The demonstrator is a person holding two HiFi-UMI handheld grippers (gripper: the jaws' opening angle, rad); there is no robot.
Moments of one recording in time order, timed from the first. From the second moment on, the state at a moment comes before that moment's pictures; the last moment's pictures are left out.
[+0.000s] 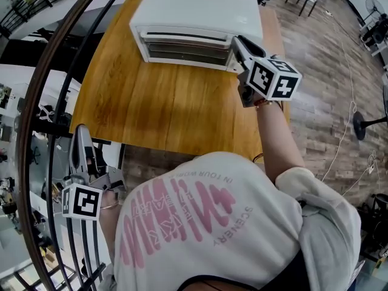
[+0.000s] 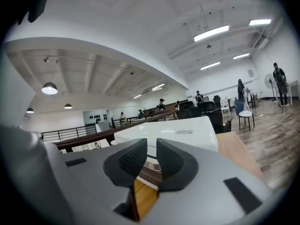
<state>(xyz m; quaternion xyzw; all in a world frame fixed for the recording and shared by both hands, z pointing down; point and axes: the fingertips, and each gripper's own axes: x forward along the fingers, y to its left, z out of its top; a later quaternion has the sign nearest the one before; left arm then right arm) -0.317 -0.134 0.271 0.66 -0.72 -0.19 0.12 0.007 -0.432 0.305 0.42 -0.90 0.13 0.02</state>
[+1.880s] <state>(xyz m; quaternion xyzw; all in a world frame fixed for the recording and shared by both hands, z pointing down) -0.326 -0.117 0.282 0.64 -0.73 -0.20 0.14 0.001 -0.469 0.363 0.47 -0.79 0.39 -0.09</state>
